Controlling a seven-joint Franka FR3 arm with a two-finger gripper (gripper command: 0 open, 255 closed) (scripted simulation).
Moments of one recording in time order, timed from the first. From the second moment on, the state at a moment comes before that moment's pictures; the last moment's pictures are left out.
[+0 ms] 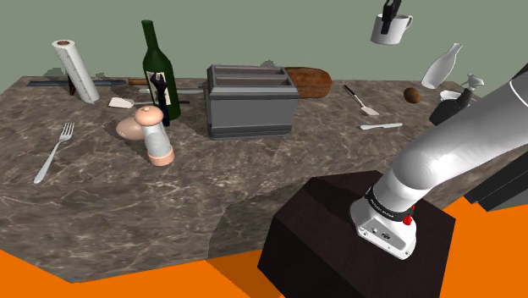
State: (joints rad) arm -0.21 -0.30 -0.37 -1.78 -0.28 1.42 -0.70
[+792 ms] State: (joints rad) arm -0.30 -0.25 -0.58 -1.72 -0.33 1.48 -1.01
